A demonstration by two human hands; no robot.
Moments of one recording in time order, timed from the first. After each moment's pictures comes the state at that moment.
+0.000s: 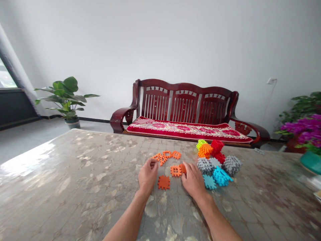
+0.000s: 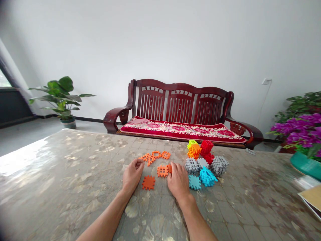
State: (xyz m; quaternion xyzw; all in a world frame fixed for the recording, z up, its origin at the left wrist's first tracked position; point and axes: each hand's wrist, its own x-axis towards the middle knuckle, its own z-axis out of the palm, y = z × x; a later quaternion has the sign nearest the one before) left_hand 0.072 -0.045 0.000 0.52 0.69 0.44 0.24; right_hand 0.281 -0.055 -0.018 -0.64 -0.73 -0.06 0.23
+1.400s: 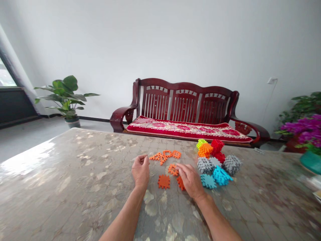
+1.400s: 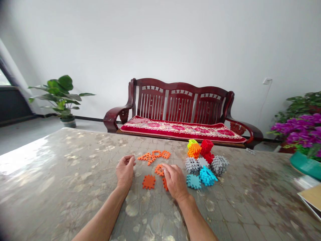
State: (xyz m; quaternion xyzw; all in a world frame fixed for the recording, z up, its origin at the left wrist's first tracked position) left_hand 0.053 -0.031 -0.007 0.36 0.66 0.62 0.24; right_hand 0.275 -0.065 -0.001 -0.53 -0.77 0.08 0.35
